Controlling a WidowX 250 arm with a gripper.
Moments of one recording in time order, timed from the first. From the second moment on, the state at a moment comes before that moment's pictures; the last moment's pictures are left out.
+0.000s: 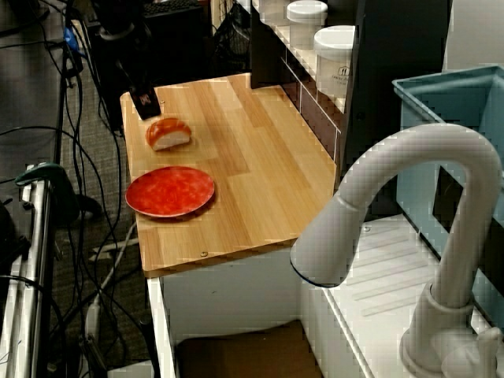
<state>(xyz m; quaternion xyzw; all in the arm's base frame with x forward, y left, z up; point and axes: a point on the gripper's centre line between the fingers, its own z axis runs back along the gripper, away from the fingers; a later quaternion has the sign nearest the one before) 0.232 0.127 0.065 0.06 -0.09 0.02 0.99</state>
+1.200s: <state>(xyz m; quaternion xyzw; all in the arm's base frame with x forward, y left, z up) 0.244 0.118 0.056 0.04 -0.07 0.04 1.00</state>
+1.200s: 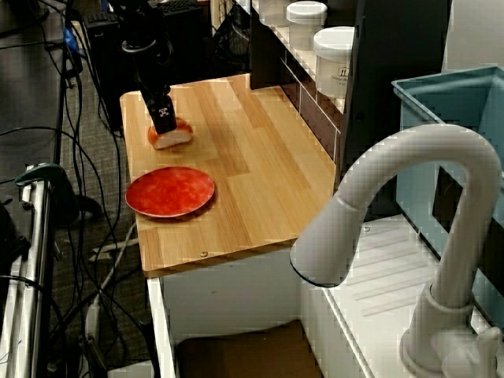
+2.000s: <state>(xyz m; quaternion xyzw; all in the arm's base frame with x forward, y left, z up) 0.247 0.111 0.030 0.05 -0.06 0.03 1.00</state>
